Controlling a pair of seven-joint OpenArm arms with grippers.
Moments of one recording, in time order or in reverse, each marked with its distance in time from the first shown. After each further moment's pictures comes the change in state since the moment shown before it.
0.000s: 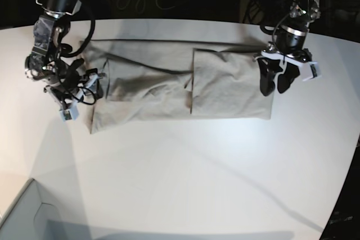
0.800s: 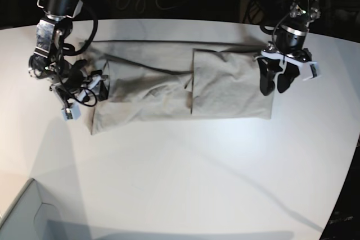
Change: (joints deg) left arm 0.0 0.0 0.0 -0.1 0.0 0.0 0.0; right arm 1.1 0.0 0.0 -6.8 2.0 0.0 3.7
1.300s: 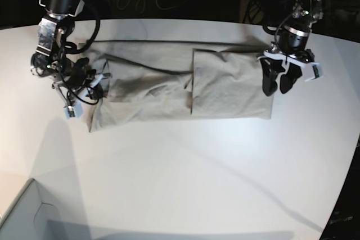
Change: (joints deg) left arm -0.2 -1.1 0.0 0.0 0.0 0.0 0.0; right arm -0.4 -0.6 0.0 -0.1 0.3 0.0 -0.4
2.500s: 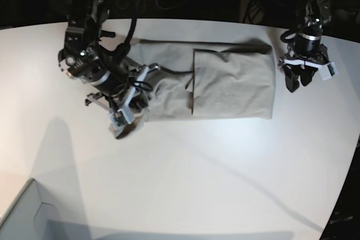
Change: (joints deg) left arm -7.0 0.1 -9.5 -15.4 0.1 -0.1 0.3; right arm -9.4 -11.4 -16.2 31.6 -2.3 0.2 -8.8
